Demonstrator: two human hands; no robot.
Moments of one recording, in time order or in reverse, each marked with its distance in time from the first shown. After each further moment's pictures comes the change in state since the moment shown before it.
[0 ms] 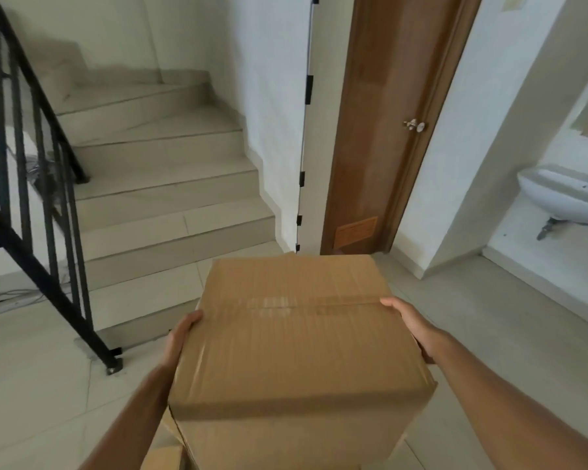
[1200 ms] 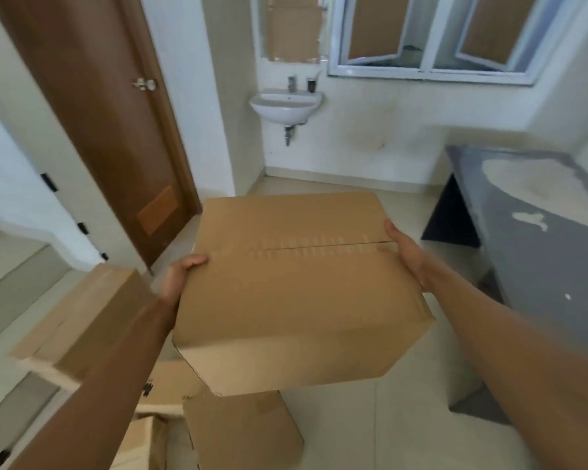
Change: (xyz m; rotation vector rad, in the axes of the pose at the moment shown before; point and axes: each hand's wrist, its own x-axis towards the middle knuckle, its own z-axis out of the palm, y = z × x) left_hand -0.119 -0.030 0.179 0.409 -0.812 -0.112; right_hand -0.291 0.225 -0.084 0.548 0.630 -0.098
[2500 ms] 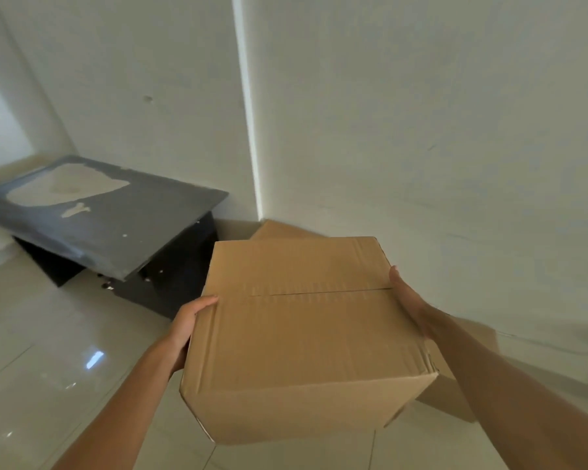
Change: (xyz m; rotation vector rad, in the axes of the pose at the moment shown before) left_hand -0.356 -0.297 0.323 0.781 -1.194 -0.200; right_hand -0.676 0.428 -0.068 0.620 1.282 0.300
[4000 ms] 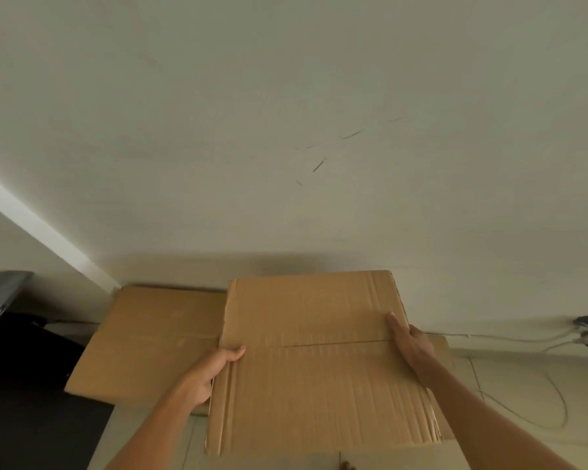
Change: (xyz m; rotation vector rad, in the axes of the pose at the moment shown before) left_hand 0.393 0.044 0.399 0.422 -0.278 -0.405; right_hand 0.353 0.050 -0.266 0.119 0.467 0.413
